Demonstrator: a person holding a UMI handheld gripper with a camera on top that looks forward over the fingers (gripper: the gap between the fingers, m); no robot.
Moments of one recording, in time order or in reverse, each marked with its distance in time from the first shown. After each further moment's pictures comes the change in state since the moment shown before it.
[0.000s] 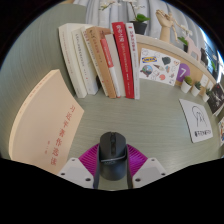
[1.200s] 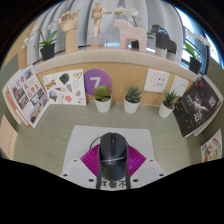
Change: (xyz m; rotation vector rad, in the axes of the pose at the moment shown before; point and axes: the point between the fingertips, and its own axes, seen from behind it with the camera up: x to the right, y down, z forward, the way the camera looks) arm 0.411 -0.093 0.012 0.093 0.063 0.044
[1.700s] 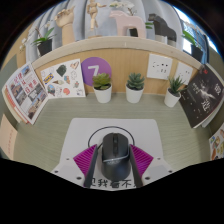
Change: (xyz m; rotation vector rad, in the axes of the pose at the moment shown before) arm -0.006 0.030 0.027 -0.040 -0.050 0.040
